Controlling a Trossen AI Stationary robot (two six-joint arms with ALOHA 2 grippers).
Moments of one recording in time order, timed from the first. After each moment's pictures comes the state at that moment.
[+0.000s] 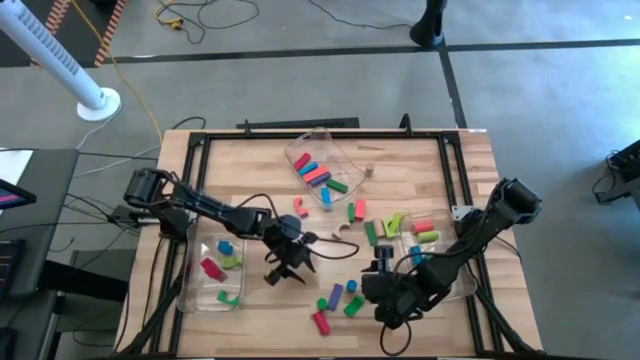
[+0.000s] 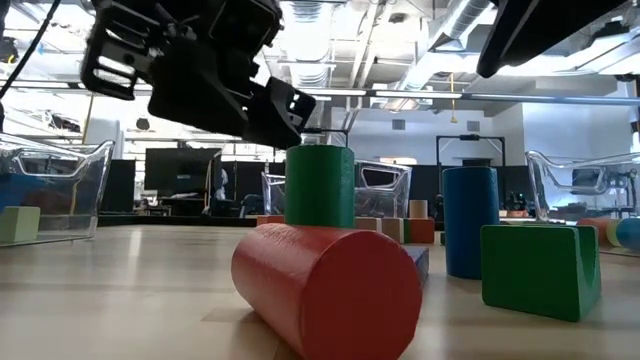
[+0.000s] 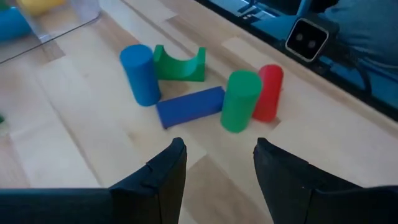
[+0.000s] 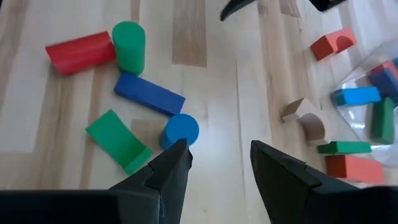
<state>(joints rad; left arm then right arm) -0.15 1.69 0.85 0.23 0.47 0.34 0.68 1.69 1.29 -0.75 0.58 0.50</state>
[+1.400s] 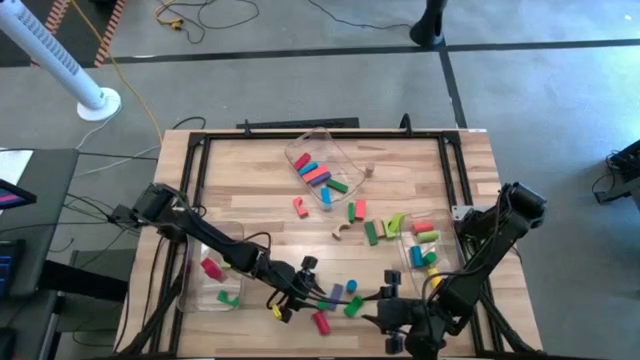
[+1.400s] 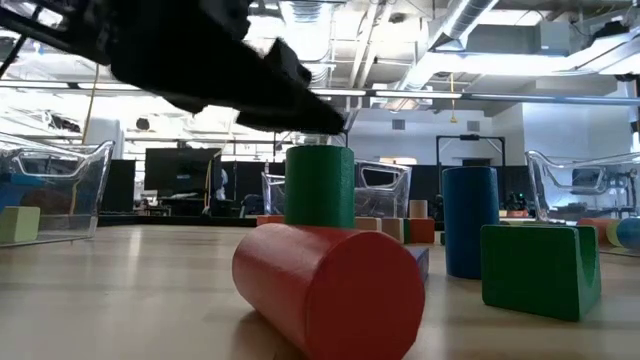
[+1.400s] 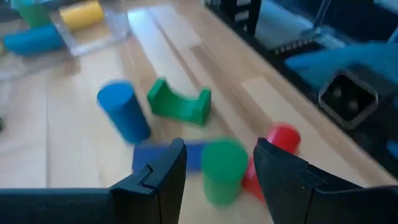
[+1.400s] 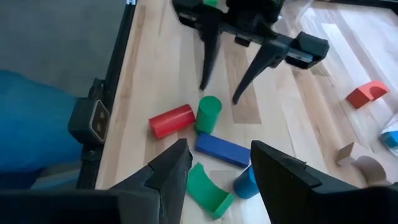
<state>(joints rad) -0.44 1.83 0.92 0.46 -0.03 0.03 0.86 1.69 1.29 -0.50 0.74 0.59</state>
